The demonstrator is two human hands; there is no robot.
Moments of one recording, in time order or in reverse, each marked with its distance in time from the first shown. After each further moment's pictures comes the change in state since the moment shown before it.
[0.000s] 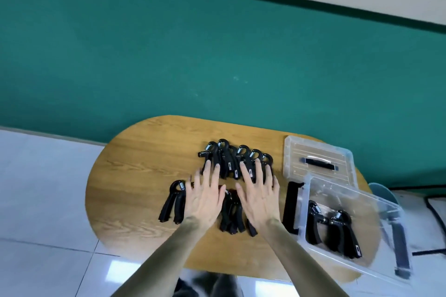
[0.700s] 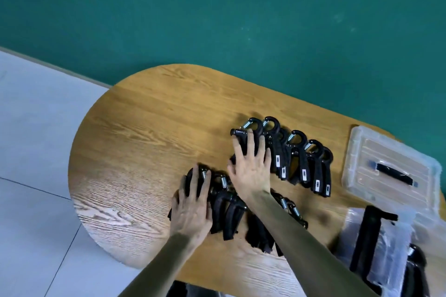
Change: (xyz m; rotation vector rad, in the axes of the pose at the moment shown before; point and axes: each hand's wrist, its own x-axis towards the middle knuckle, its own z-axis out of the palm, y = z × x) left_hand 0.047 -0.124 0.166 -0.339 -0.214 -0.172; right_hand 0.146 -0.107 0.169 -0.054 -0.198 -0.149
